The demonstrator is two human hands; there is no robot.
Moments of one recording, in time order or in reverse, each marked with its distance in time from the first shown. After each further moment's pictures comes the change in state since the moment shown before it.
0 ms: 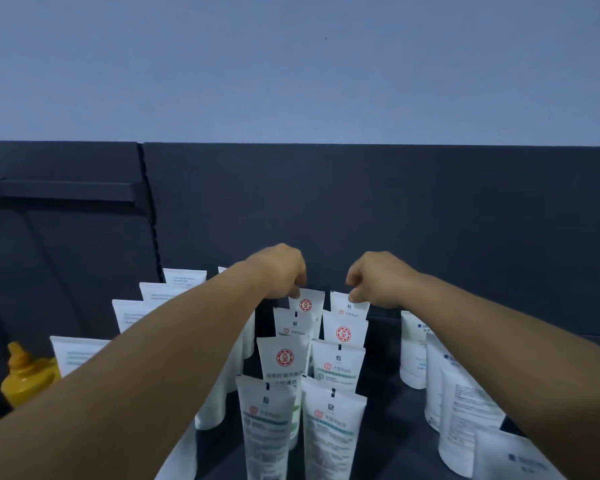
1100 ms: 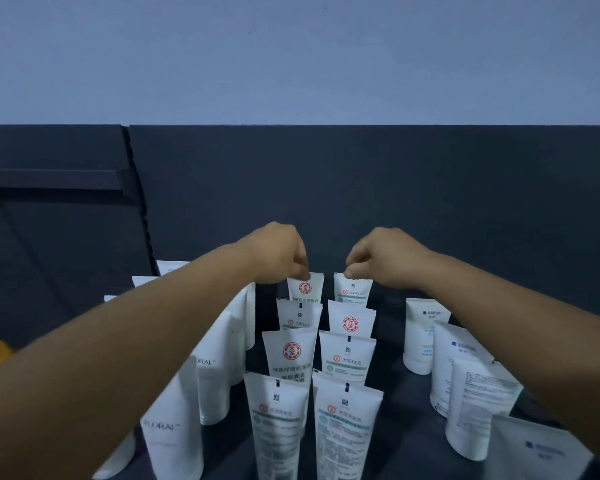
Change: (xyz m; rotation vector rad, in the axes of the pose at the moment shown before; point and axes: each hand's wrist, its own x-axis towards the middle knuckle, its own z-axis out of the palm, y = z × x) left_hand -0.012 -0.009 -0.011 -0.173 0.086 0.063; right_hand -0.003 -0.003 -0.011 0.106 0.074 -0.064
